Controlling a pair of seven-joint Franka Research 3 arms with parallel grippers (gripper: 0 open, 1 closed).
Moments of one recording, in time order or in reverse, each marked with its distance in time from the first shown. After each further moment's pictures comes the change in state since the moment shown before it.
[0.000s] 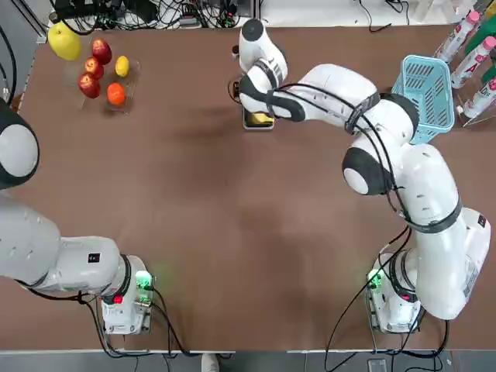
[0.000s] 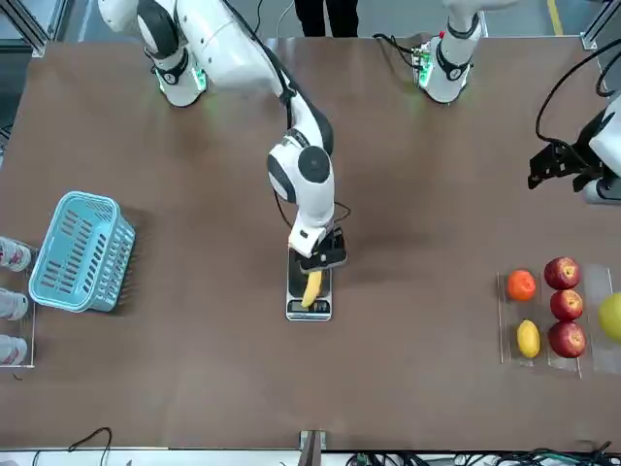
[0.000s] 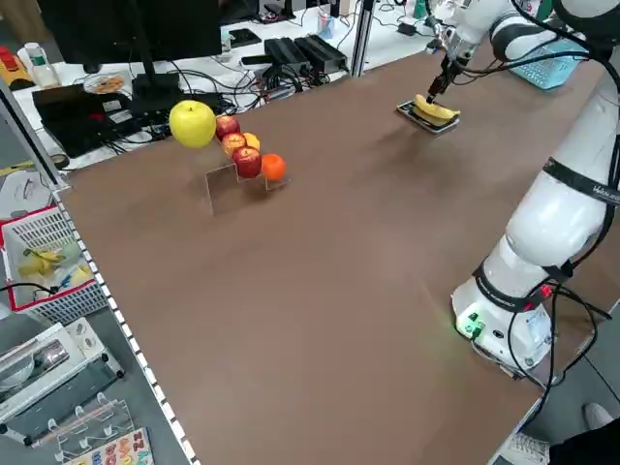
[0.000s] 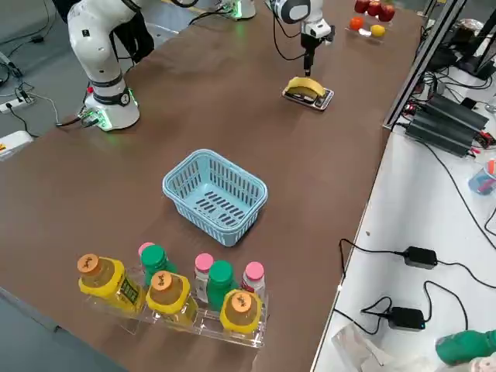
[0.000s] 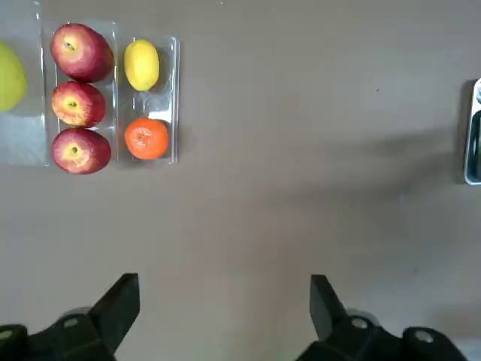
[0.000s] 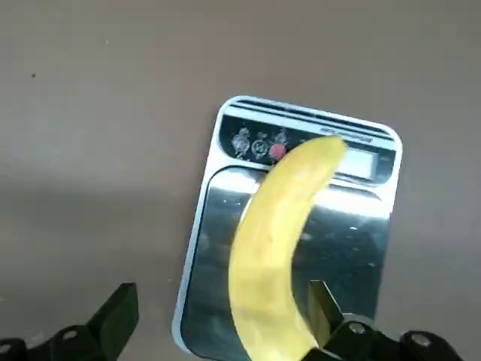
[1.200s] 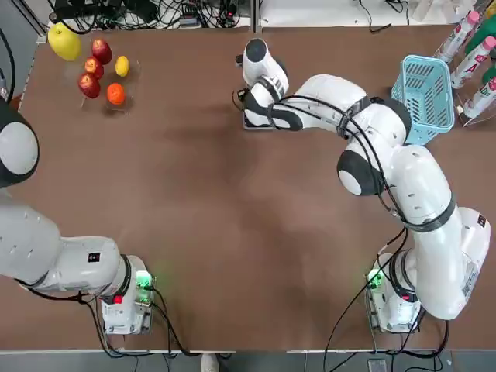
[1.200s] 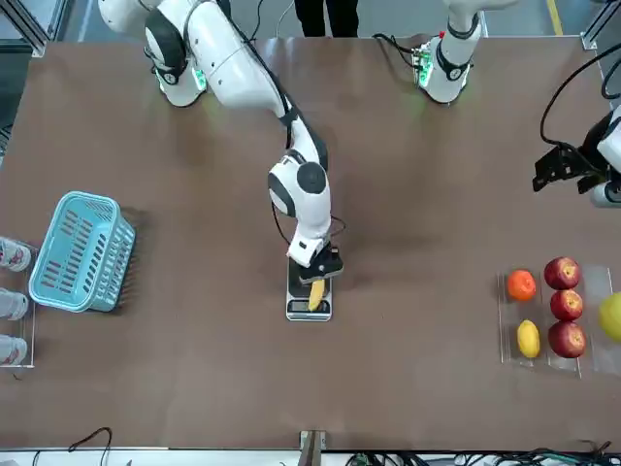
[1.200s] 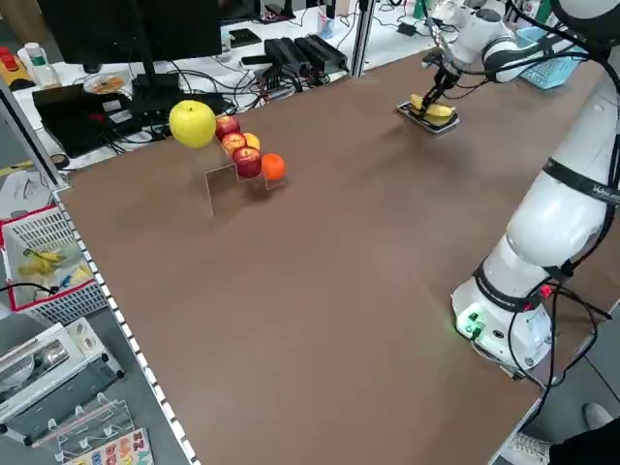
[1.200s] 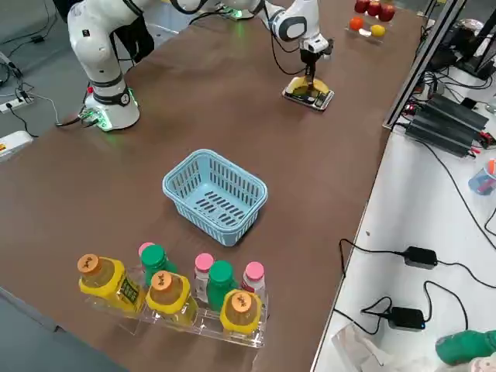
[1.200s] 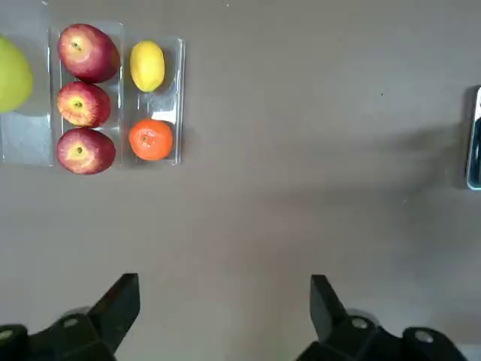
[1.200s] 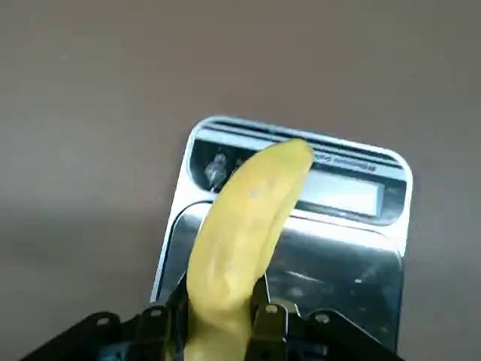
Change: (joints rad) left arm 0.005 0.005 0.007 0.007 -0.003 0.002 0.001; right arm -0.007 0.044 -0.039 -0.036 -0.016 0.163 0.046
